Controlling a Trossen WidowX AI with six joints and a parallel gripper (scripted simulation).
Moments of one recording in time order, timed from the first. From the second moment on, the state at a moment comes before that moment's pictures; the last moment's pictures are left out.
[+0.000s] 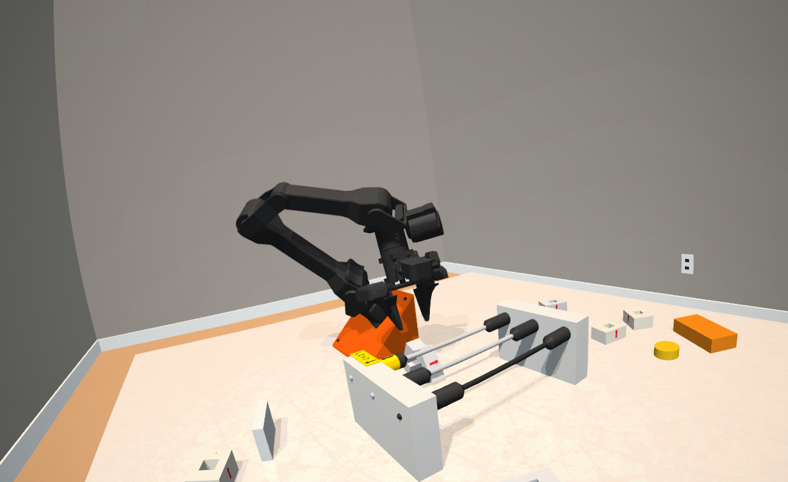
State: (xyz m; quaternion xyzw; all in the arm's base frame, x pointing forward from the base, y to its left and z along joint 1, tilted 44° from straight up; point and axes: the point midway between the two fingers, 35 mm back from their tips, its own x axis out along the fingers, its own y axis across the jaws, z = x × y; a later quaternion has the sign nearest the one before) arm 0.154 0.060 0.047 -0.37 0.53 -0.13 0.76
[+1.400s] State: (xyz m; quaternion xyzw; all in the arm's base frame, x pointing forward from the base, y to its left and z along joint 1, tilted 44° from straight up) arm 0.180 0.063 0.044 -0.73 0.56 0.31 0.25
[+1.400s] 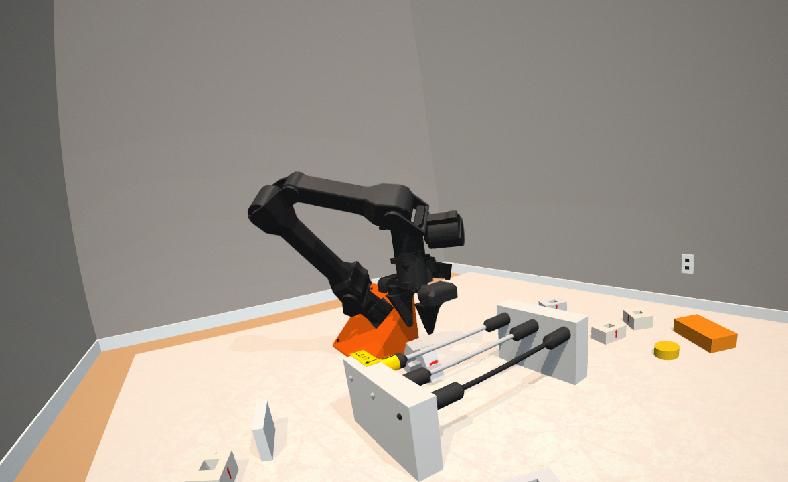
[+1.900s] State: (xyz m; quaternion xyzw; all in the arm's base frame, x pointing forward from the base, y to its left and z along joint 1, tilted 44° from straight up) arm 0.184 0.047 0.025 -0.73 0.56 0.31 0.25
